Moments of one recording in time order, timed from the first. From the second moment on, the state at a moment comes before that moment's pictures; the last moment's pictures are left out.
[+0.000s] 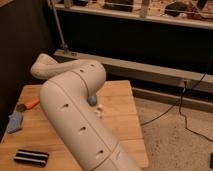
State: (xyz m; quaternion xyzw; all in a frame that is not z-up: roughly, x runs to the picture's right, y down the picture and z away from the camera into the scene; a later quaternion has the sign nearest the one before) arm -0.140 0.009 0.871 -0.09 0.38 0.44 0.81
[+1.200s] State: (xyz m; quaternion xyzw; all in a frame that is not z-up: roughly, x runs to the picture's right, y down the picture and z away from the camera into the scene) arm -0.173 0.177 0.765 -0.30 0.35 0.22 0.86
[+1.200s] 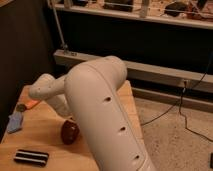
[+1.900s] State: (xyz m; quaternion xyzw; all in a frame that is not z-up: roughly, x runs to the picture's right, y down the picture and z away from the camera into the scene) arm -0.288 0.200 0.756 -0.32 0.26 0.15 0.90
